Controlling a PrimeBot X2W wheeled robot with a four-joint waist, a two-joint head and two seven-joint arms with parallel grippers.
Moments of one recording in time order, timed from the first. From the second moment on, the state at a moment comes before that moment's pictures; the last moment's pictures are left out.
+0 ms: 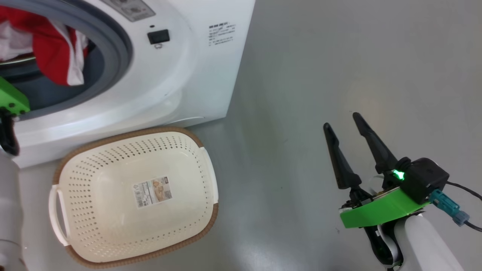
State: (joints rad) left arm -1.10 0.27 0.20 1.15 -0.20 -0.02 -0.22; right arm -0.24 -0.05 0.16 0.11 0.32 0.13 -0.26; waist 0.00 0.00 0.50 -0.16
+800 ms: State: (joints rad) left arm -0.63 0.14 0.22 0.61 -0.21 -0.07 -0.25; right arm -0.18 -0.05 0.14 0.14 0.32 0.13 -0.26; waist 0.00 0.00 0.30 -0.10
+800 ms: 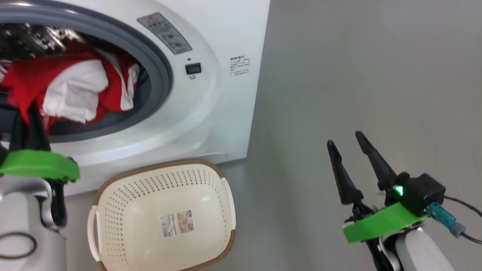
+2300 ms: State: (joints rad) left arm -0.30 0.05 0.02 0.37 -0.31 0.00 -0.03; right arm -0.19 -0.07 0.15 0.13 0.32 0.13 -0.26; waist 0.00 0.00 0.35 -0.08
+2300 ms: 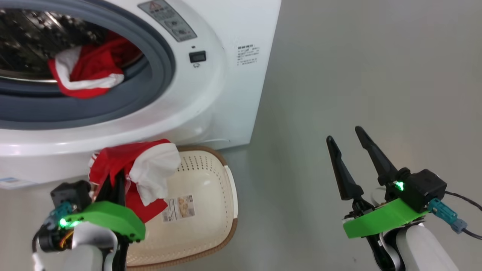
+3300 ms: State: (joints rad) left arm -0.74 0.11 0.04 1.25 -0.38 -0.06 -0.10; right arm -0.30 -0.05 0.20 0.13 0.38 0.13 -0.26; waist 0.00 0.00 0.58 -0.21
